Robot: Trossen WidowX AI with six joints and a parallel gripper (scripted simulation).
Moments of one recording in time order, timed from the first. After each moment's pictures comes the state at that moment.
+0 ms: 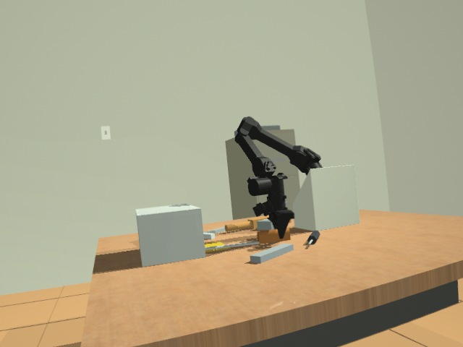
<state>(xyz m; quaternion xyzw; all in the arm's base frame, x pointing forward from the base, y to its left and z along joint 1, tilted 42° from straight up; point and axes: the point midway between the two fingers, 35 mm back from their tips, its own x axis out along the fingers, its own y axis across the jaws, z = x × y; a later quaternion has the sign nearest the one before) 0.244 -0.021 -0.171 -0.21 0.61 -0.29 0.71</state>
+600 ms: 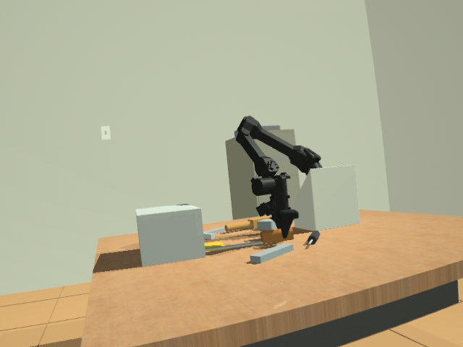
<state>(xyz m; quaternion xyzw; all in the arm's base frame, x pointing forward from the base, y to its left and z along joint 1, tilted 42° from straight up) 0.233 -0.020 -0.173 -0.22 0.62 -0.28 0.70</state>
